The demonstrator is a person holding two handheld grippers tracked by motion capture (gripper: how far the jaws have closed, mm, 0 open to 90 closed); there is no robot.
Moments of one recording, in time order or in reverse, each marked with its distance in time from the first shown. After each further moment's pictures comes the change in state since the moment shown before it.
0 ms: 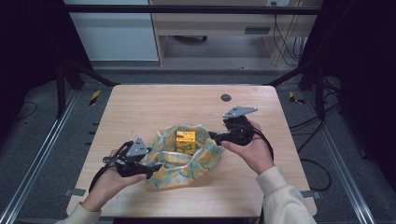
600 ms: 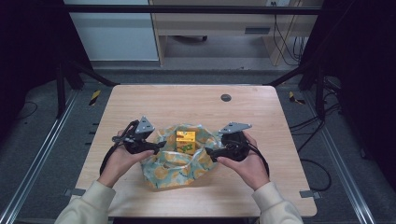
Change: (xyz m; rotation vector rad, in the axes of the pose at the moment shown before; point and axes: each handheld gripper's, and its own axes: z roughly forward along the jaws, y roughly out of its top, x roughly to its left) left arm 0.049 0.033 0.038 0.003 0.112 -0.034; right arm 0.023 -0.035 0.015 0.040 -0.001 0.033
